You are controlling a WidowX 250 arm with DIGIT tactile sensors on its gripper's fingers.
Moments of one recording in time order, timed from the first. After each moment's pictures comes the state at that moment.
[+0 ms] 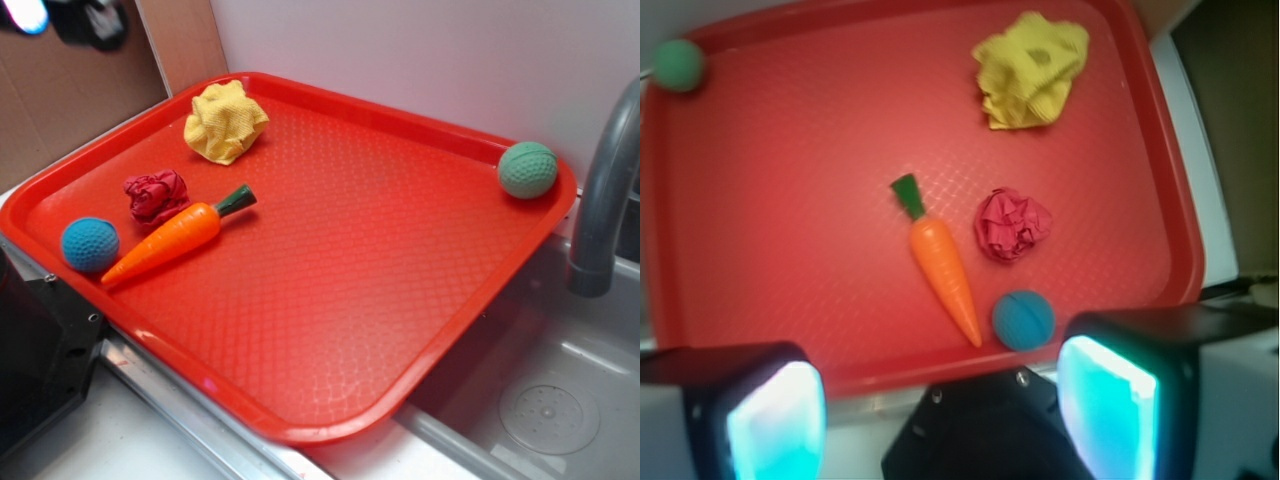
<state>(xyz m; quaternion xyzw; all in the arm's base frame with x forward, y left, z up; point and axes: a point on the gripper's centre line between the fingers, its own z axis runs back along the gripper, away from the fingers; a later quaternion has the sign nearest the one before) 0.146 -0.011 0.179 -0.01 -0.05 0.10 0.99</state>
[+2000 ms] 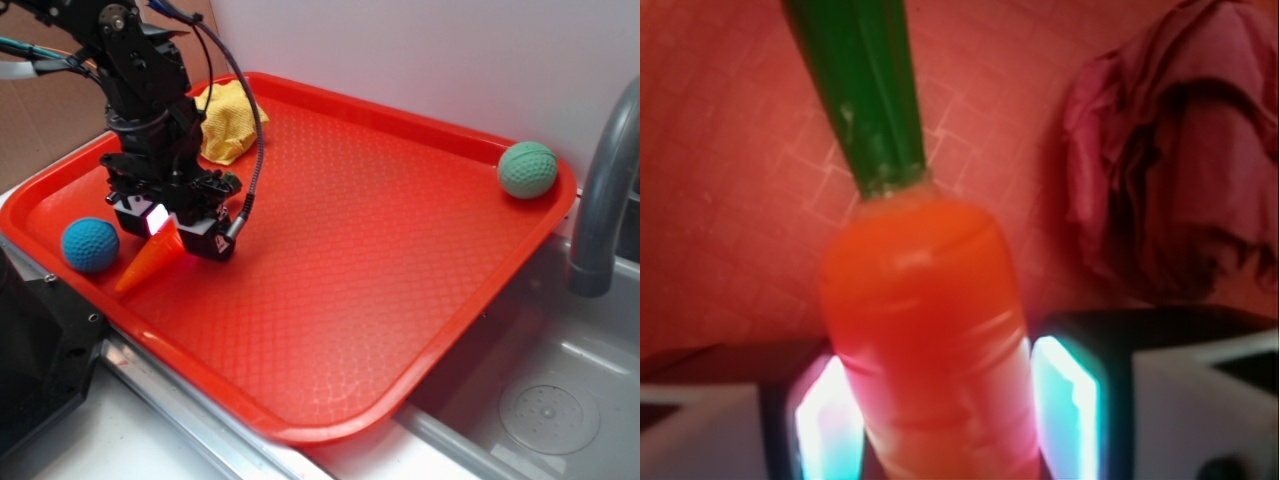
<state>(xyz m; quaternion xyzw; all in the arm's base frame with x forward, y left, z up) 0.168 -0.003 0.019 0.00 -0.01 0.16 0.99</state>
